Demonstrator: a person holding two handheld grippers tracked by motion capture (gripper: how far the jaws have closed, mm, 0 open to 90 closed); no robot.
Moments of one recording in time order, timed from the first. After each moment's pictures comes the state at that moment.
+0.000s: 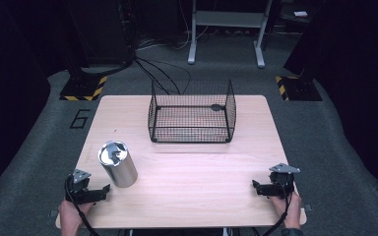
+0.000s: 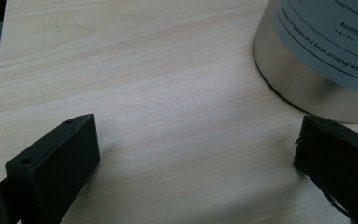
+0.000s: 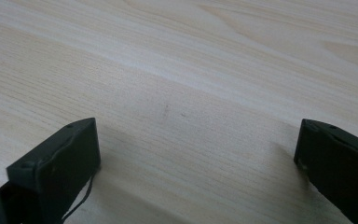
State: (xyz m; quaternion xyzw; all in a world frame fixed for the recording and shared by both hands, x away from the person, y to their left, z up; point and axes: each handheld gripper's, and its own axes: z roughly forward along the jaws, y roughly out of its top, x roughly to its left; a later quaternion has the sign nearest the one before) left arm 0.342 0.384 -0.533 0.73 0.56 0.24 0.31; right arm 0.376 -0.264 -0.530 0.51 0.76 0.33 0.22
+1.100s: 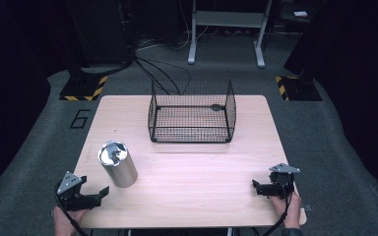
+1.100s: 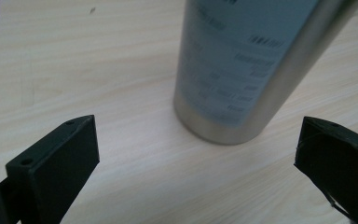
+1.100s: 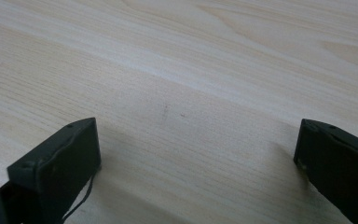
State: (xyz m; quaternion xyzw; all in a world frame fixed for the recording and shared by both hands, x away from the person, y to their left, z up) left arm 0.307 0.379 -0.491 0.72 0.49 0.23 0.43; right arm 0.376 -0.264 -0.530 0.51 0.76 0.32 0.22
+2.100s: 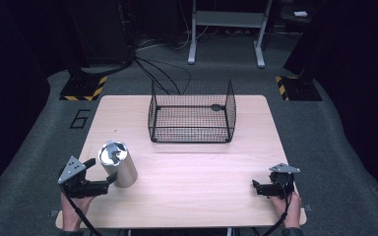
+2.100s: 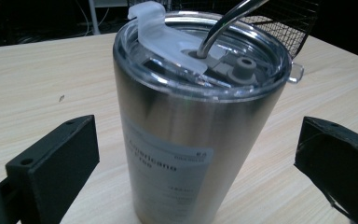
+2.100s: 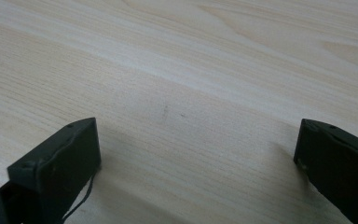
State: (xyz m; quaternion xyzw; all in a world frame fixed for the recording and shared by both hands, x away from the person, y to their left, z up) left arm 0.328 0.350 -0.443 0.71 0.43 0.25 0.50; right arm 0.377 -0.264 -0.530 0.51 0.76 0.32 0.22
